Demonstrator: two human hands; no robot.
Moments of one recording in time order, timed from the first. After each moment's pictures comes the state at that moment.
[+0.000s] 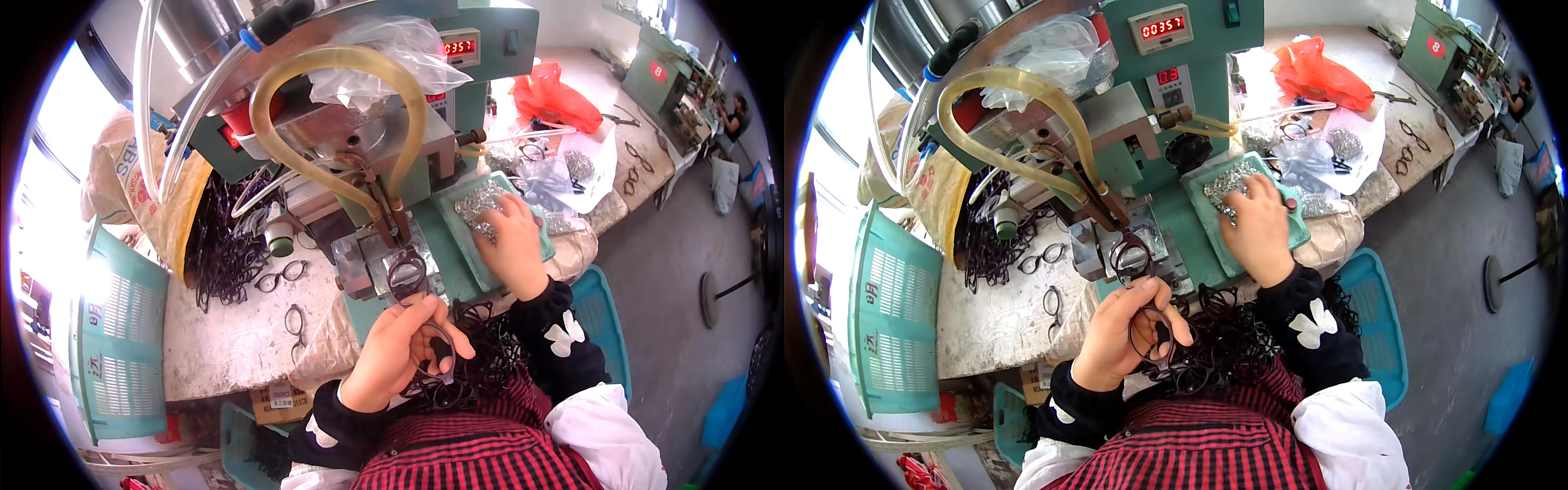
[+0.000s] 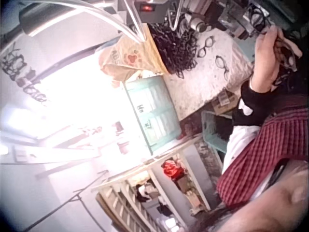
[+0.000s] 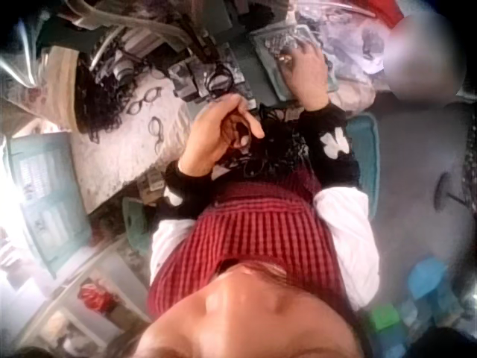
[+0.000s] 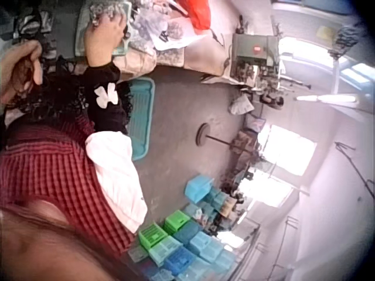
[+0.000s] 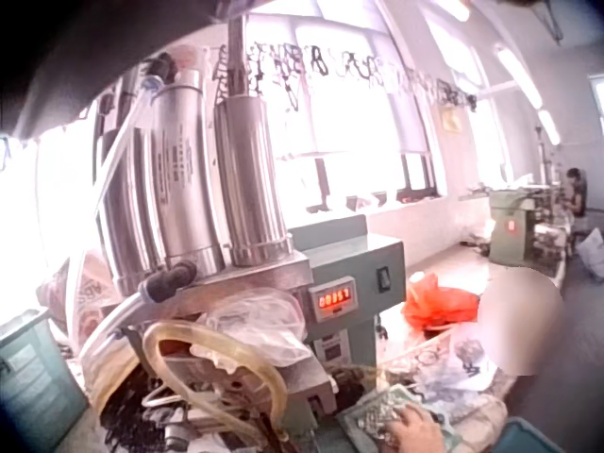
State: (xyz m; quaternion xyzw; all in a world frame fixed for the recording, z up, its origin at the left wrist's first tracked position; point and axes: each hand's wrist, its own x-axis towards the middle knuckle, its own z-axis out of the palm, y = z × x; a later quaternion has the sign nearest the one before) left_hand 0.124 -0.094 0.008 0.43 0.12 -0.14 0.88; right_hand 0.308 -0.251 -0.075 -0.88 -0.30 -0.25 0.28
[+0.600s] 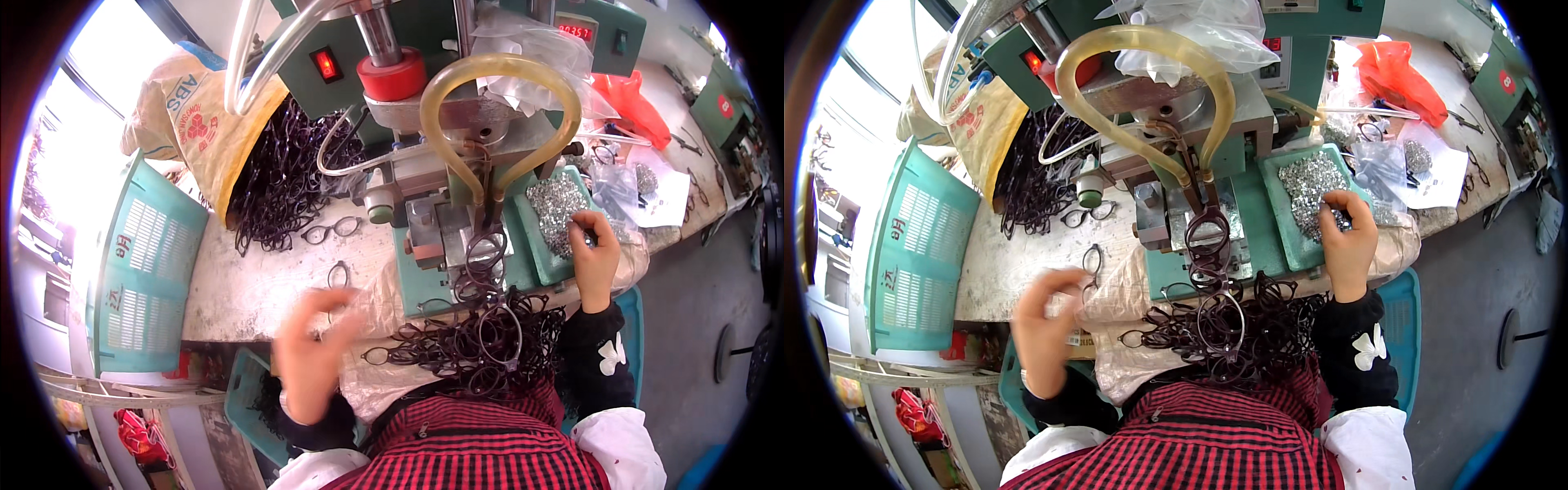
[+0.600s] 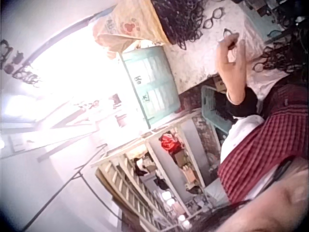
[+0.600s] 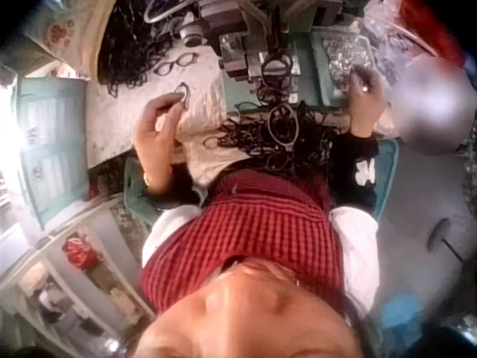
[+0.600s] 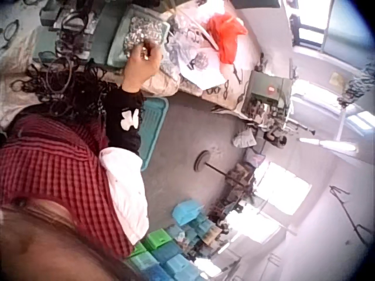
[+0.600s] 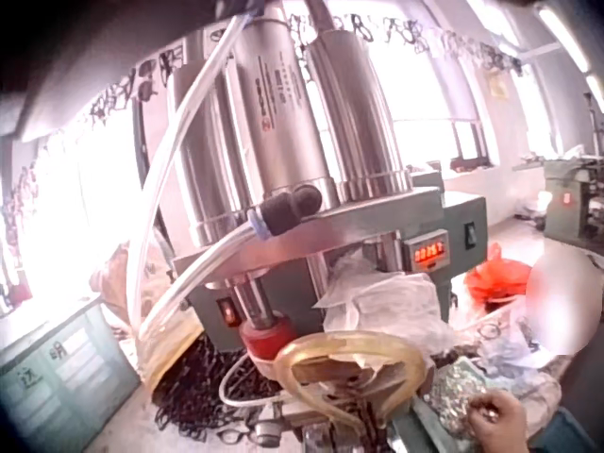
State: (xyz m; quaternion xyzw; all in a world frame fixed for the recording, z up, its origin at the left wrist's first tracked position) left_hand 0.023 -0.032 0.014 0.84 0.26 0.28 0.39; right_hand 0.305 -0.275 -0.099 -0.79 -0.20 -0.16 0.56
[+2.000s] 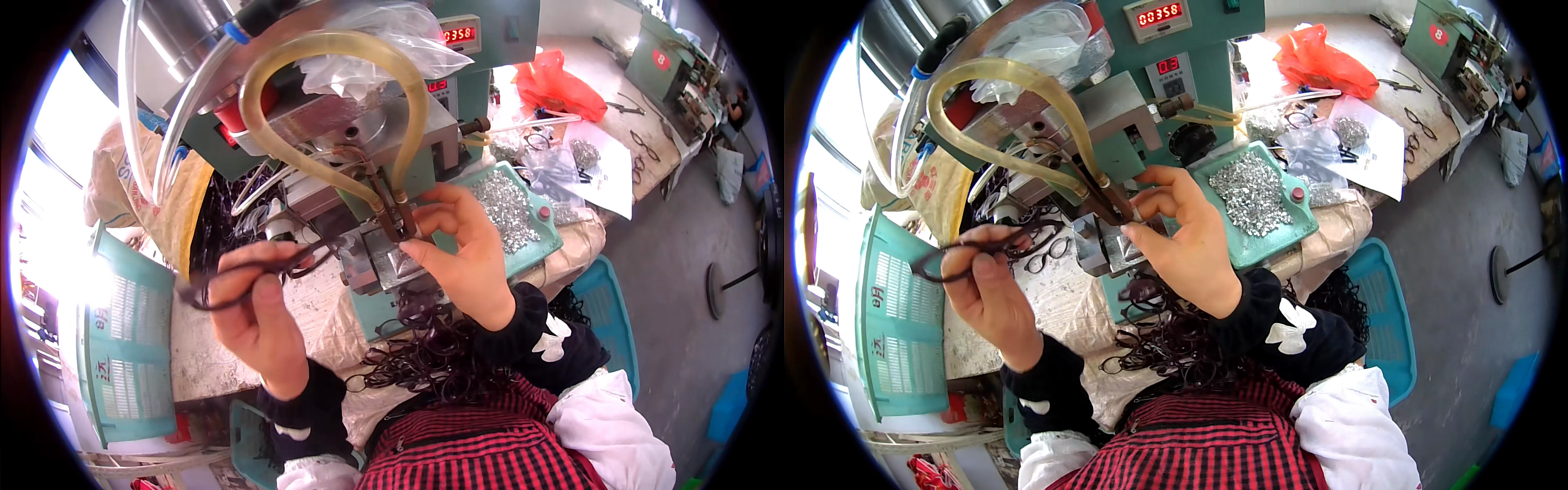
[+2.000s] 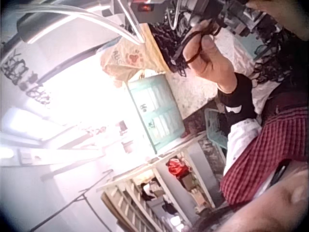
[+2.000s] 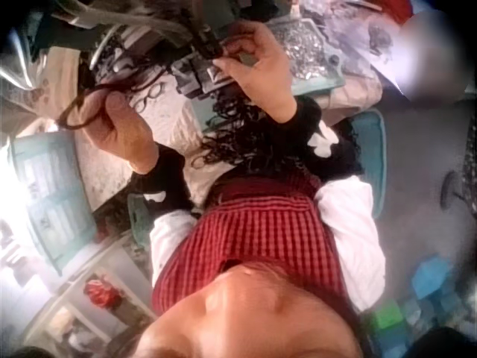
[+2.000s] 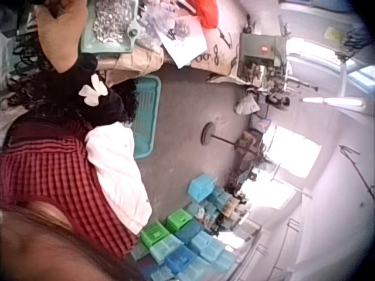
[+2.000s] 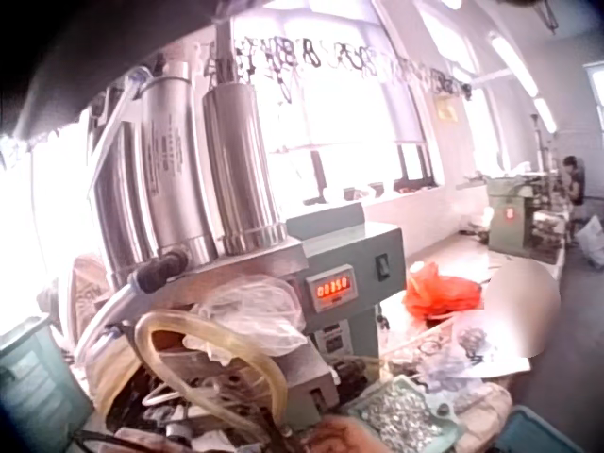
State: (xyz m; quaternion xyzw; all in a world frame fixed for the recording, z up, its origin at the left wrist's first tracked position) left_hand 0.113 -0.020 0.039 0.71 -0.09 0.51 0.49; right_hand 0.238 -0.190 -0.007 -0.57 -0.27 0.10 0.77
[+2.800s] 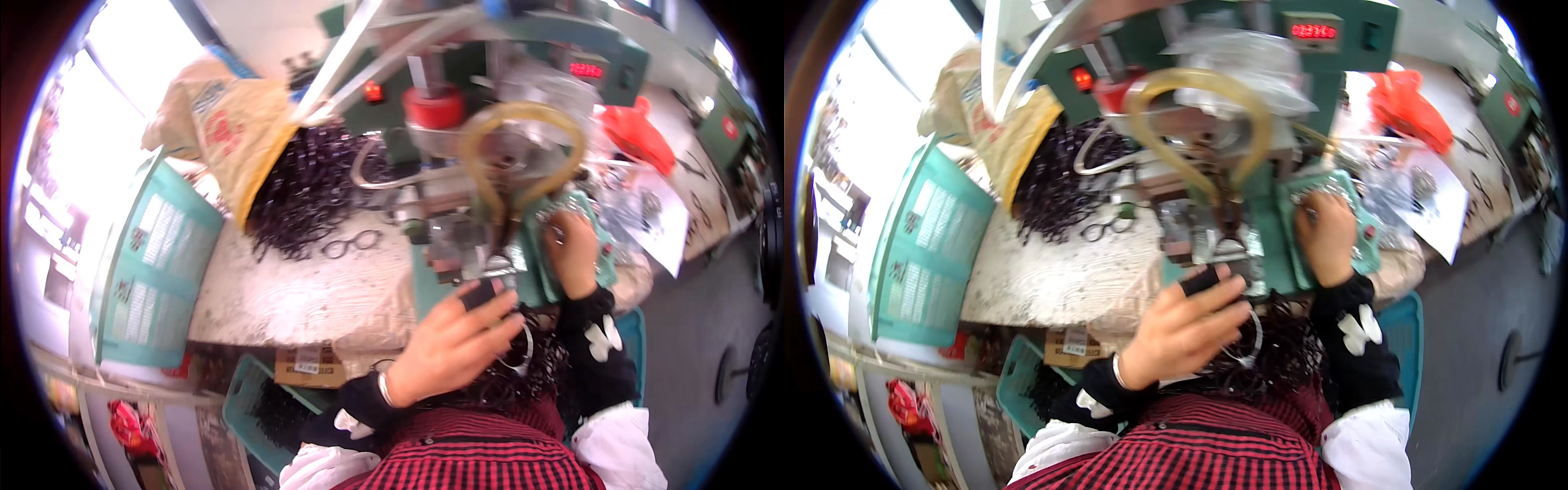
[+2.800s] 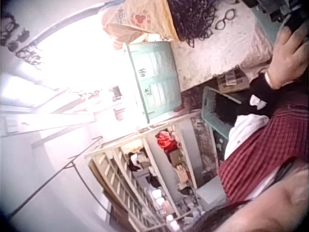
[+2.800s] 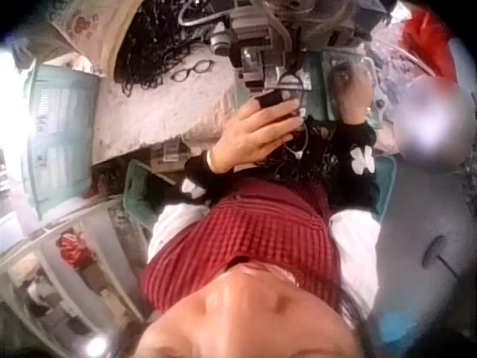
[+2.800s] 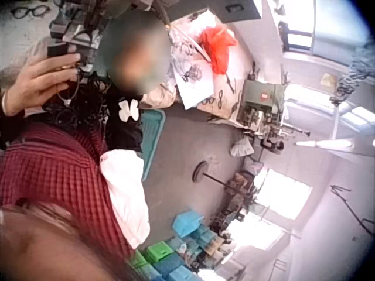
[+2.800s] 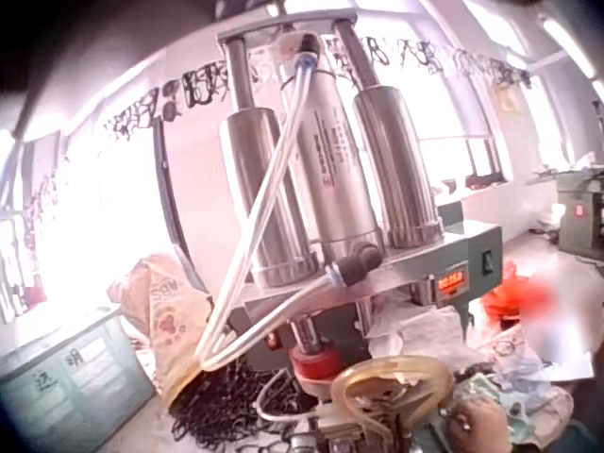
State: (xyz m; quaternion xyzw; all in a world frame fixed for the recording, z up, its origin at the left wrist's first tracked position) left_hand 0.086 -0.080 -0.012 0.90 -0.13 0.32 0.27; right_hand 0.330 -0.221 -0.094 -0.84 -0.35 -0.20 0.36
